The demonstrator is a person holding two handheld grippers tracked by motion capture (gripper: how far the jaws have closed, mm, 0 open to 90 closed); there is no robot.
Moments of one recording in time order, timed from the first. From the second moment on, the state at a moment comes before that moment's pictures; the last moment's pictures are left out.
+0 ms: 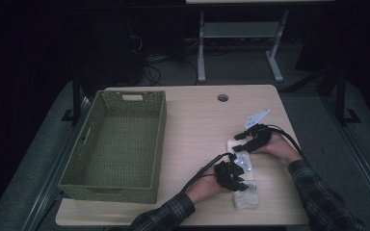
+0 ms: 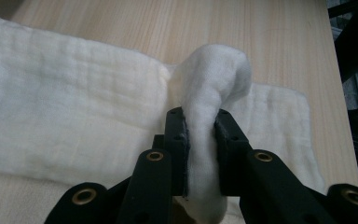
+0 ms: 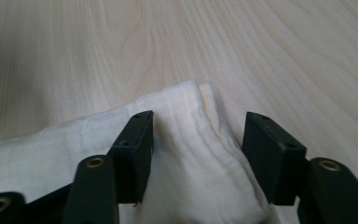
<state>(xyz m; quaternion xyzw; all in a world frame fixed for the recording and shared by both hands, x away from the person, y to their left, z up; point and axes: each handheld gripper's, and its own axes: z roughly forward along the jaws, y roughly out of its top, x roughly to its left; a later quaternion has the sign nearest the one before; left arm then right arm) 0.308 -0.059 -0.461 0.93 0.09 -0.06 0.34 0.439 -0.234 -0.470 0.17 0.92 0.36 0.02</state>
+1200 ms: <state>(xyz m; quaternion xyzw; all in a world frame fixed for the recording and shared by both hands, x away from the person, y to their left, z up) 0.317 -0.023 -0.398 0.91 0.11 -0.06 0.41 0.433 -0.228 -0.419 0.16 0.91 0.38 0.02</state>
